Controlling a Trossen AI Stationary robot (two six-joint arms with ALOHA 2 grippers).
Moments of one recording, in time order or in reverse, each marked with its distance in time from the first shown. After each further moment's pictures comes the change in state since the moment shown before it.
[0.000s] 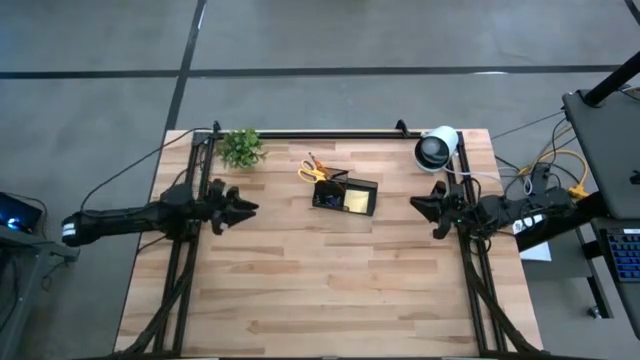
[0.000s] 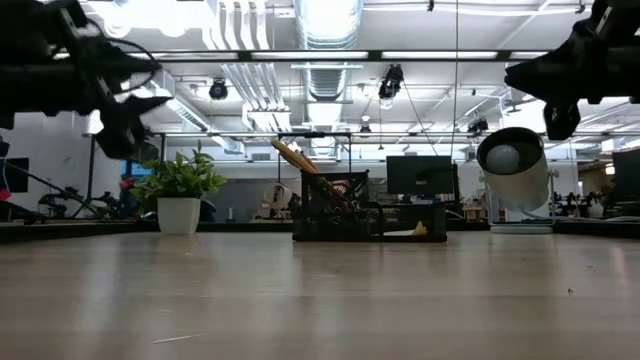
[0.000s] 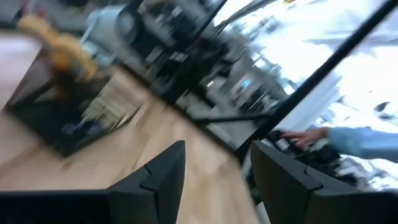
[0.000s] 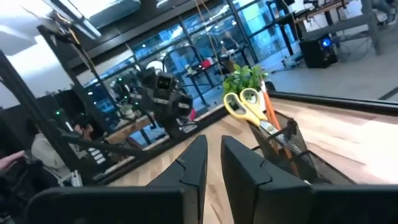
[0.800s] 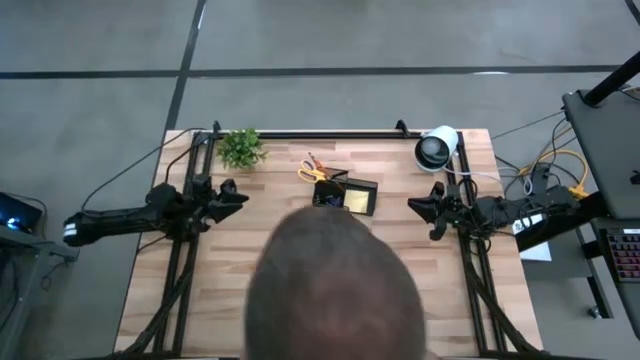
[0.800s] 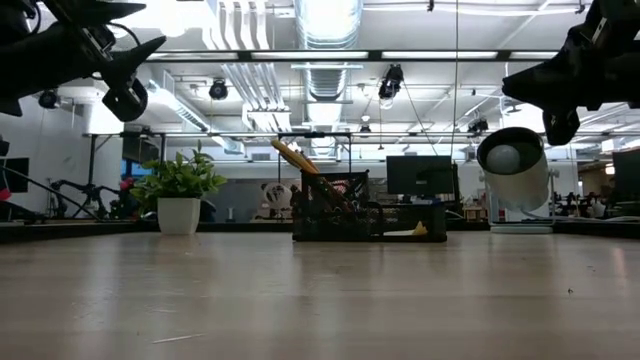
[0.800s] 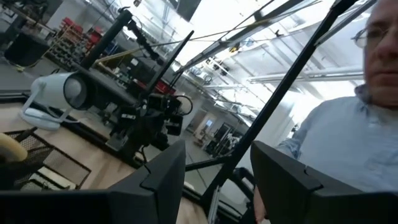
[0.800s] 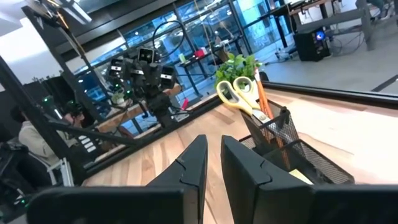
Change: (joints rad) left arm -0.004 0.028 0.002 0.271 0.008 0.000; right arm -0.001 0.047 0.000 -0.011 0.003 -0.003
